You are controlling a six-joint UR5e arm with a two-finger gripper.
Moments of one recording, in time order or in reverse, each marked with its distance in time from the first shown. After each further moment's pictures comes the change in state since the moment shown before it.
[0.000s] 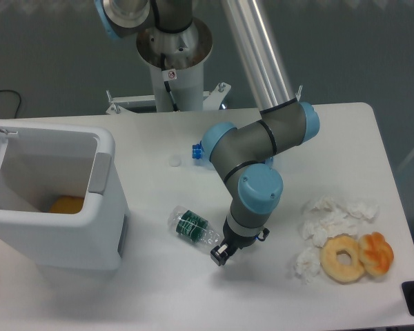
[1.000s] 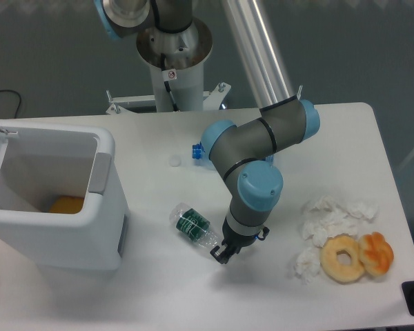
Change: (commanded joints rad) arm -0.011 0.044 0.029 0.000 -0.002 0.006
